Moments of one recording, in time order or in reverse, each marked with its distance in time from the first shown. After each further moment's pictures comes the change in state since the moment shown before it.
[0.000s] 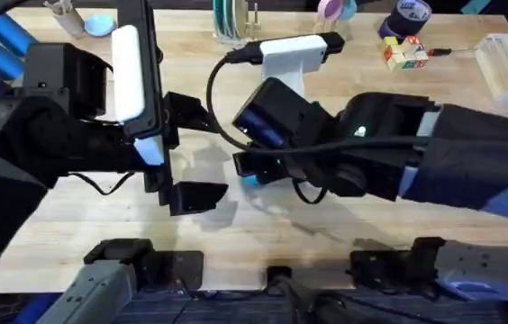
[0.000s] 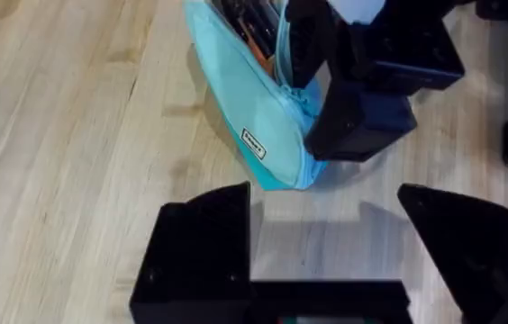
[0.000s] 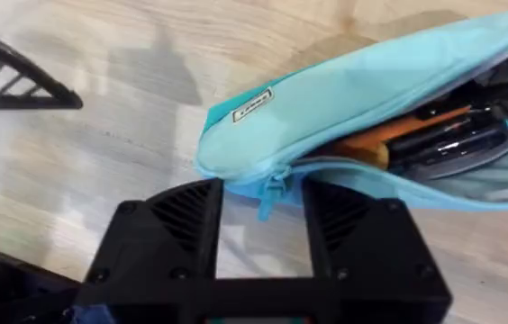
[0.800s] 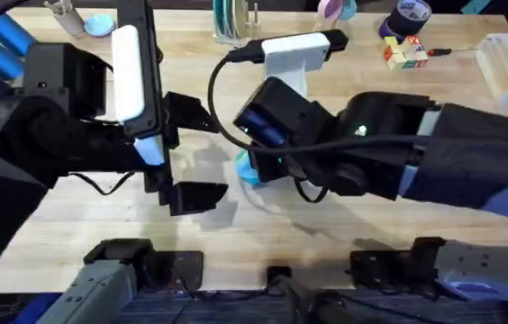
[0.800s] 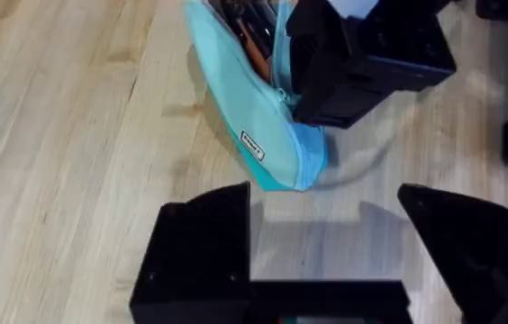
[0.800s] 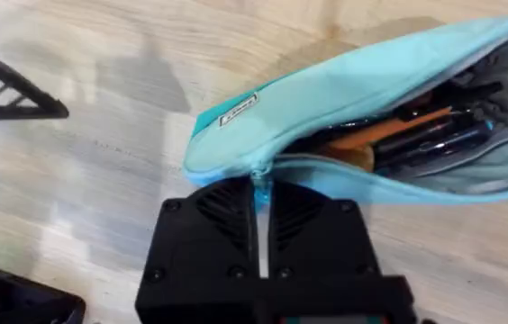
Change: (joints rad) left arm 0.000 0.000 0.000 0.000 0.000 0.000; right arm 0.000 0.000 0.000 -0.005 0.031 -0.004
